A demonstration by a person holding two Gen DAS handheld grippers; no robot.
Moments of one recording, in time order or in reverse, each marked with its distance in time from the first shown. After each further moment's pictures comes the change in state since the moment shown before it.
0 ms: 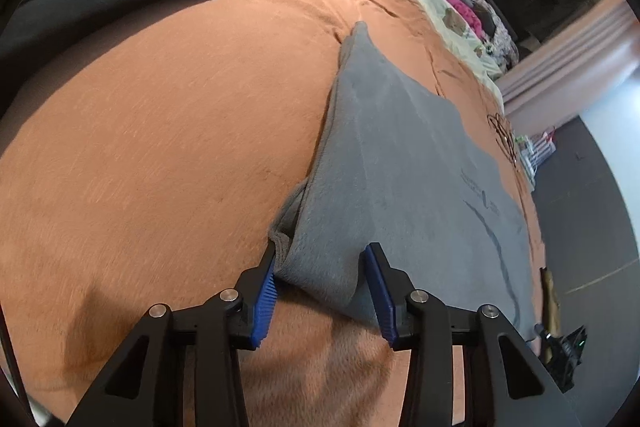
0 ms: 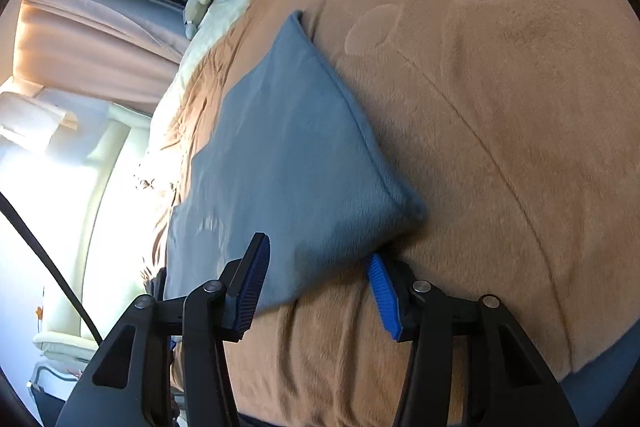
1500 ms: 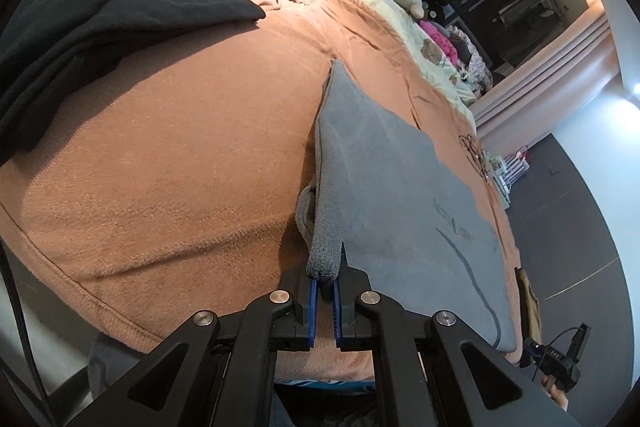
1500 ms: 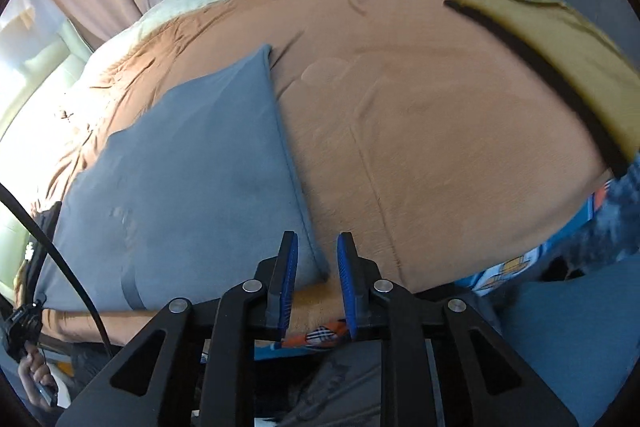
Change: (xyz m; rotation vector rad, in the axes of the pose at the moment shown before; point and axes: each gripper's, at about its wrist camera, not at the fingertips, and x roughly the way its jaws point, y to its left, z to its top) left arm -0.075 0.032 -0.045 -0.028 -0.119 -0.100; right arm -0.090 0.080 -0.036 -0.349 -0.064 -0.442
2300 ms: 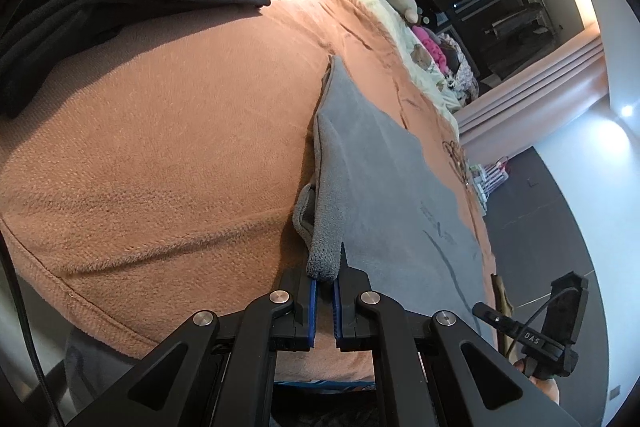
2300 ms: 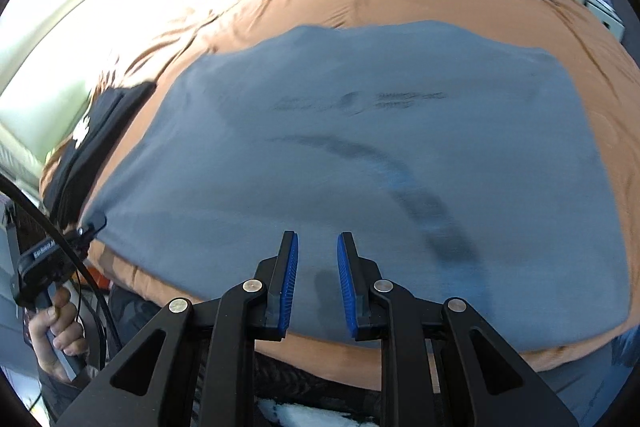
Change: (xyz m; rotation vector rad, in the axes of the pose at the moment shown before) left arm 0.008 0.016 -0.001 -0.062 0.022 -0.087; right arm 0.077 0.250 -0.027 -0.436 0.197 0.199
